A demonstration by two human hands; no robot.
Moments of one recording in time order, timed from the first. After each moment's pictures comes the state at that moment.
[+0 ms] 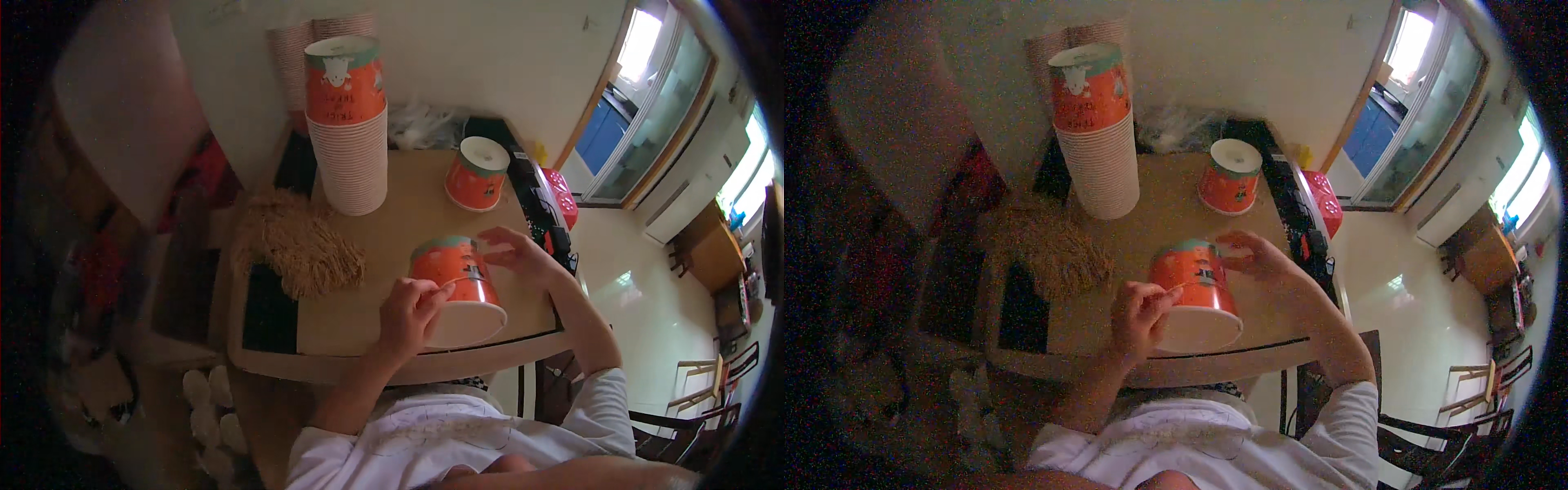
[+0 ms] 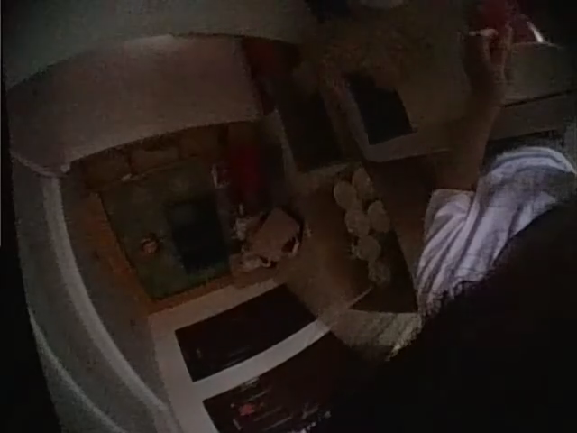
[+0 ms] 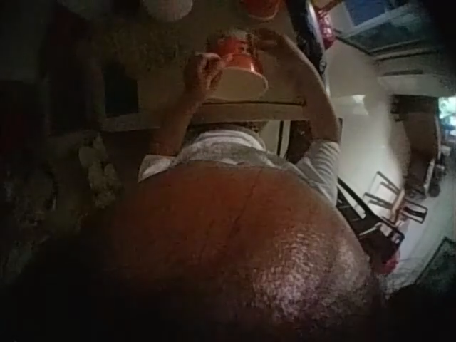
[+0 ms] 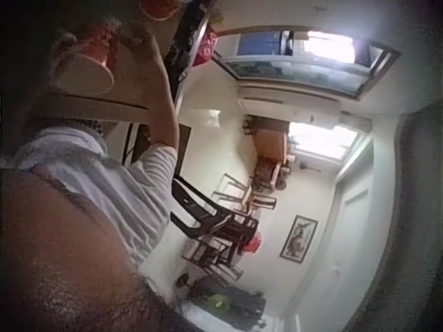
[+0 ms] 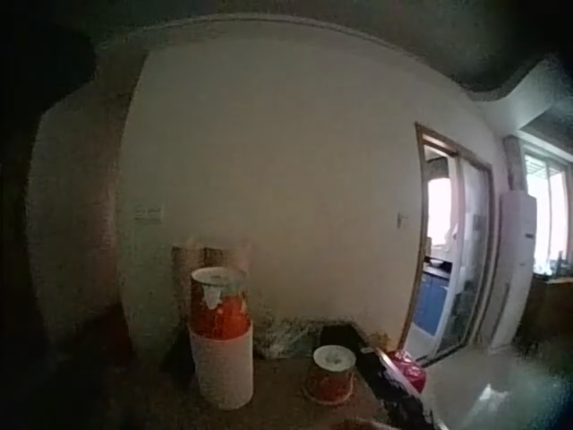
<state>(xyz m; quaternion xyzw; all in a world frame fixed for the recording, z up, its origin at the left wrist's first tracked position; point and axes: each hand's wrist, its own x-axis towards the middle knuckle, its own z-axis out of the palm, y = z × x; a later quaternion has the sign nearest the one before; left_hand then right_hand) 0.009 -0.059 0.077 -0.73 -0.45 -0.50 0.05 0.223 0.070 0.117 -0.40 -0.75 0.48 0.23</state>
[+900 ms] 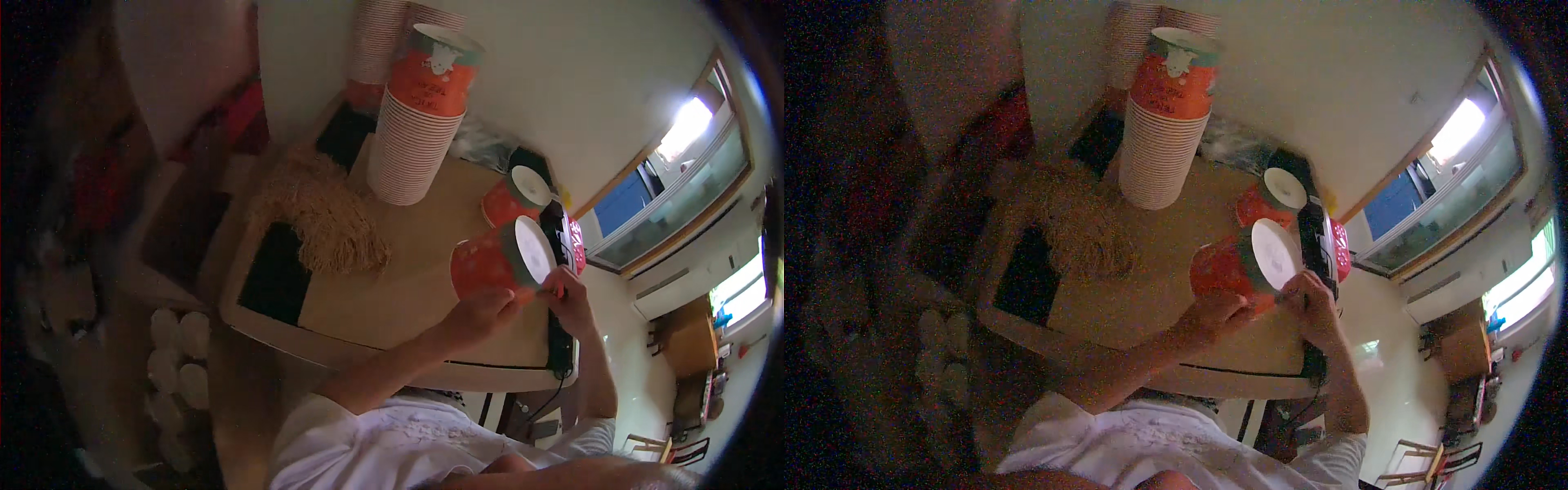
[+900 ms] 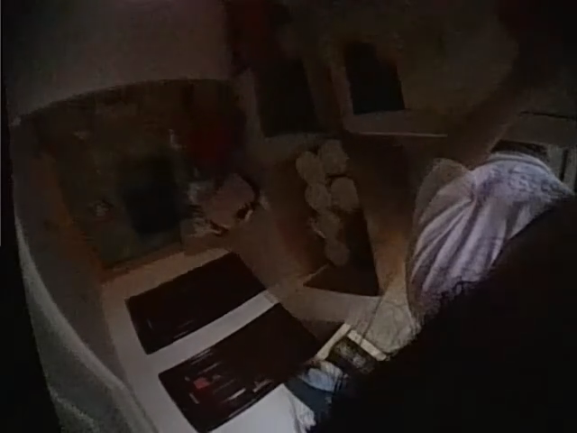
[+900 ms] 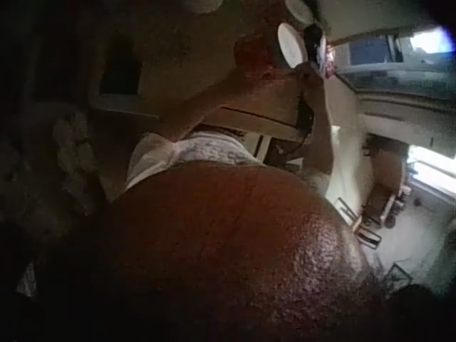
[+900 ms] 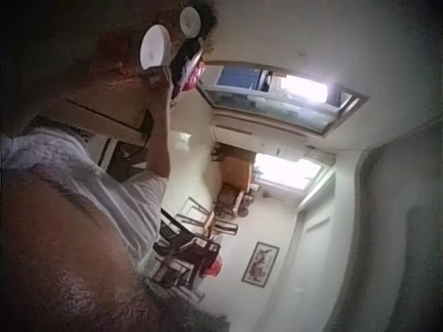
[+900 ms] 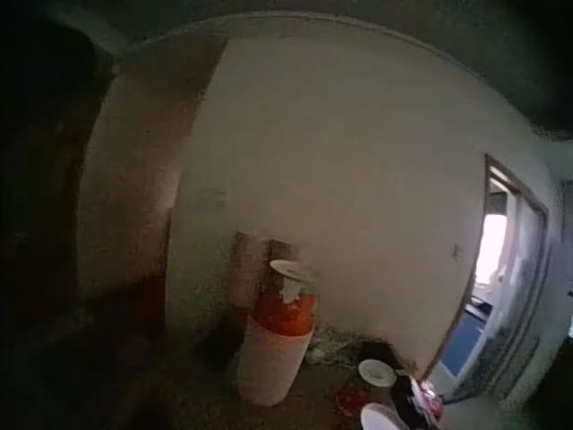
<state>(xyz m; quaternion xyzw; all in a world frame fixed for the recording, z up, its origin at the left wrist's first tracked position) 0.055 -0.032 0.063 -0.70 -0.37 -0.55 -0.26 0.239 0.030 0.162 -0.35 -0.87 0.24 0.25</state>
